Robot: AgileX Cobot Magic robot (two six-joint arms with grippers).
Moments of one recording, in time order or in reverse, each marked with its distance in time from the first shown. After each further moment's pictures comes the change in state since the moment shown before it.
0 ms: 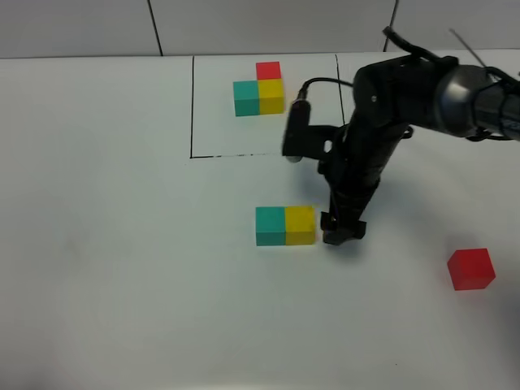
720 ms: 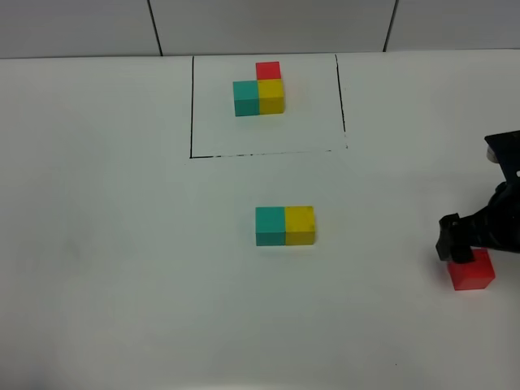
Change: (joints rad) left arm 0.000 0.000 0.000 0.000 0.000 0.000; right arm -0.364 -0.467 0.634 -0.003 -0.253 0.707
